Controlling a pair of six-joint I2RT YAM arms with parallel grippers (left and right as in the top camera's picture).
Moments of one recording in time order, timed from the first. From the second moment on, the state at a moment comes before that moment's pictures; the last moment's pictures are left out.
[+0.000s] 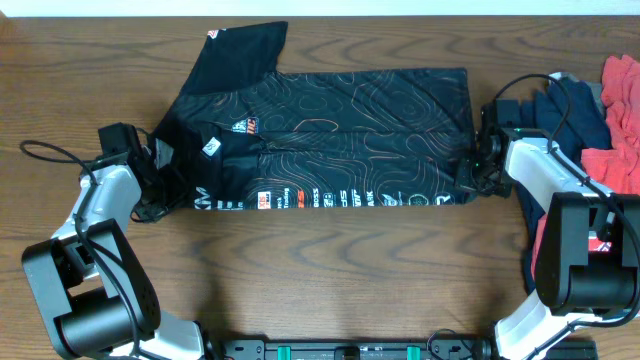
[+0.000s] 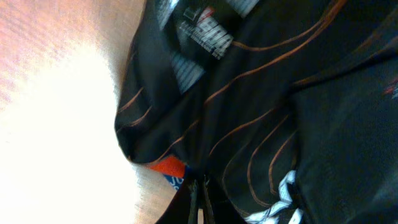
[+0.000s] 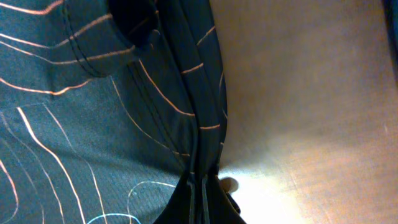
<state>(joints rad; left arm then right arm) 0.33 1.71 0.96 -0.66 0.14 -0.33 -0.02 1.85 1.08 -0.71 0.01 0.31</state>
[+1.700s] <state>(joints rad) 0.33 1.74 0.96 -0.55 0.22 -0.38 -0.02 1.85 1.07 -1.00 0.13 0.37</state>
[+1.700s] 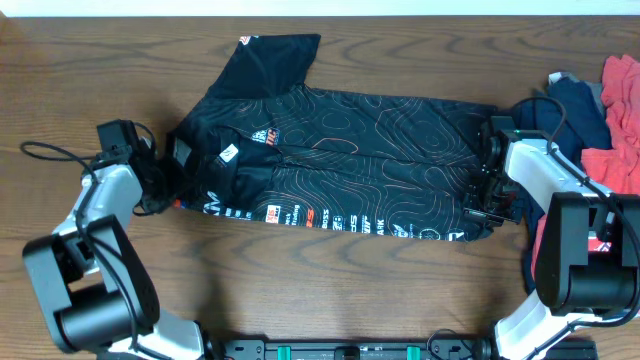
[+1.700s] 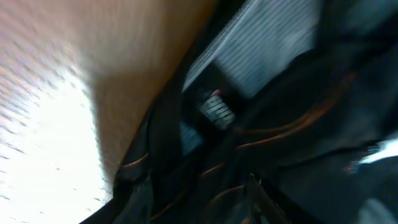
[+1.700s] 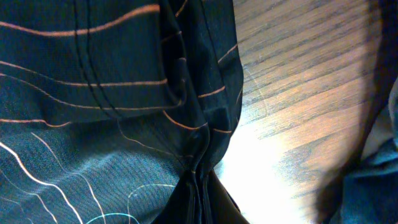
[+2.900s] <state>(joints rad) 0.43 1.63 1.00 -1.07 -0.03 -0.48 -0.02 1.74 1.09 -1.04 0.12 0.37</state>
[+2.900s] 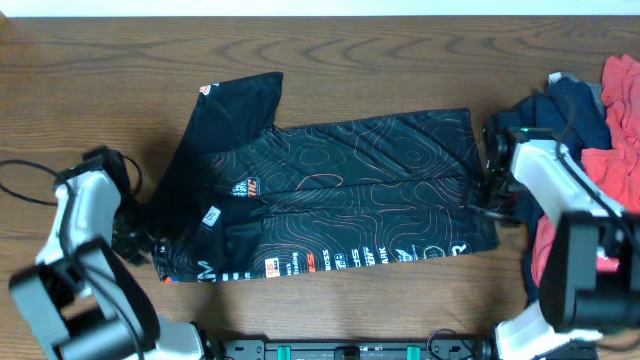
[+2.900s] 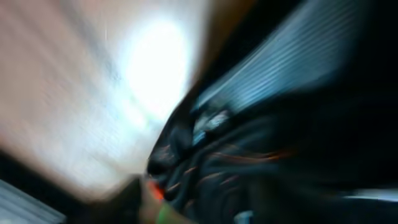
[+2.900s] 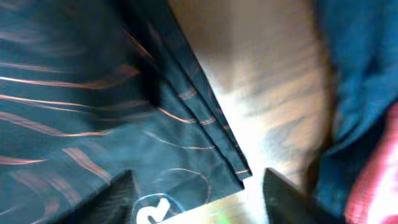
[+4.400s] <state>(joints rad) 0.09 2.06 1.25 -0.16 0.18 -0.17 -0.02 1.56 1.14 -0.95 -0.07 0.29</state>
